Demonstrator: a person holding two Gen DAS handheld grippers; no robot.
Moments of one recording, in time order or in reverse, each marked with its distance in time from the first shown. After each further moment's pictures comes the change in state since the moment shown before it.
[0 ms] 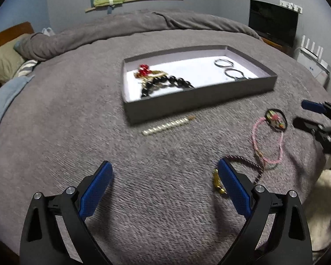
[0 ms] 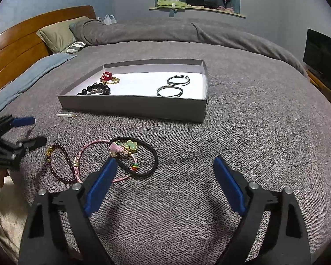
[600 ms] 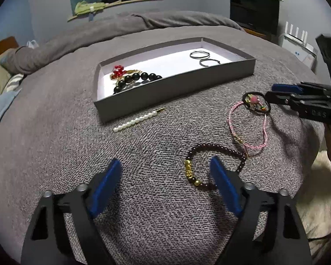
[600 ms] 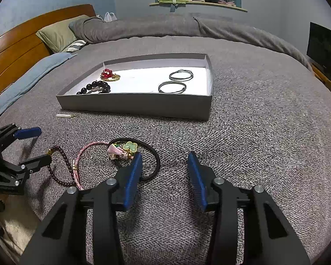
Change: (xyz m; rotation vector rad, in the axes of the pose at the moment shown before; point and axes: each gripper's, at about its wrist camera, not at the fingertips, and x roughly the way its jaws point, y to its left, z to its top) left arm 0.000 -0.028 -0.010 0.108 -0.009 -0.040; right arm 0.015 -0.001 0.005 0.019 0.035 0.036
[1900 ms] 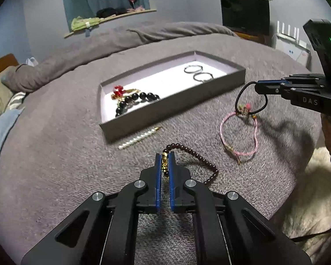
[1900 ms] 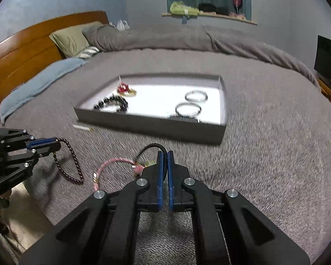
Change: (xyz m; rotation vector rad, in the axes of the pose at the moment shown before) left arm -0.024 -0.001 0.011 0.056 -0.085 0.016; right arm -0.024 0.019 0.018 -0.060 -0.095 0.058
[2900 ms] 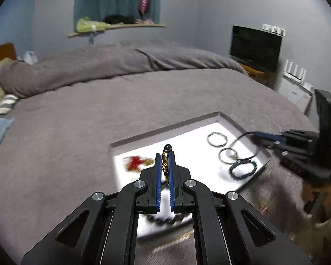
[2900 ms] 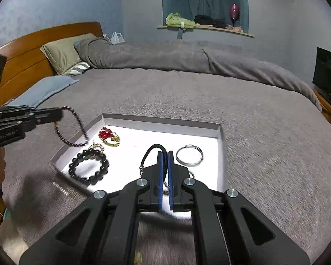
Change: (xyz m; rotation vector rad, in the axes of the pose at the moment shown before) left arm 0.046 0.082 0.133 -0.123 -0.081 -0.116; right arm 0.068 -0.016 0.095 -0.003 -0.054 -0.052
